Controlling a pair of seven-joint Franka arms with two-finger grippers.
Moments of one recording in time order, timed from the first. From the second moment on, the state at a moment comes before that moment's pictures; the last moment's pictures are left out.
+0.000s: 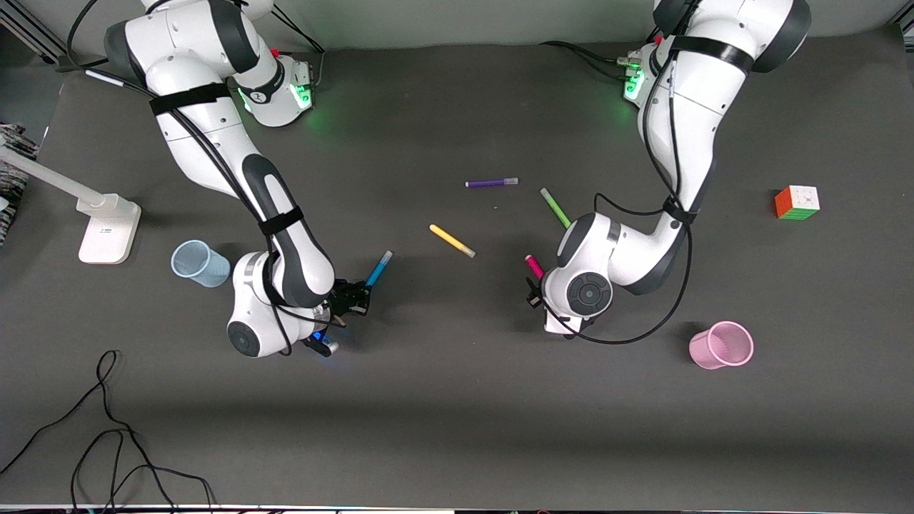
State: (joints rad) left arm -0.35 0.79 -0.18 -1.54 -0.10 2.05 -1.13; right arm 0.36 0.84 -0.11 -1.50 0.58 1.85 0.51
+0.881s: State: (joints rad) left arm -0.17 0.73 -0.17 -1.22 -0.14 1.57 -0.89; right arm 0.36 0.78 -0.17 -1.49 0.49 1.80 0.43
